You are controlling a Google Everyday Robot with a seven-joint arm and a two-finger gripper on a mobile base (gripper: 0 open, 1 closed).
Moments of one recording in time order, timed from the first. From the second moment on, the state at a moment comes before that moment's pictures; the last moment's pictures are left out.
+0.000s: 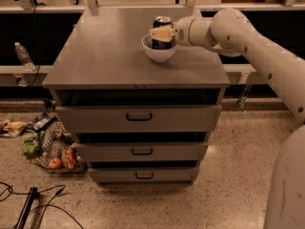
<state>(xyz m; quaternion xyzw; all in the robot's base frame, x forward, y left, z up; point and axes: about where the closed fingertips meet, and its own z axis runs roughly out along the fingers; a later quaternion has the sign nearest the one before) 0.817 -0.043 0.908 -0.27 0.75 0.24 0.56</state>
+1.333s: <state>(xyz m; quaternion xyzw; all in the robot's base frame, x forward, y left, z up) 0.807 0.056 1.035 -0.37 0.59 0.32 0.64</state>
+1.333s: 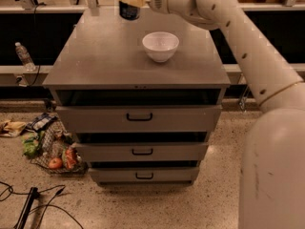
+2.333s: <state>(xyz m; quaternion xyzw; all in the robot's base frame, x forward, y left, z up) 0.771 0.143 0.972 -0.46 0.61 0.36 0.53</state>
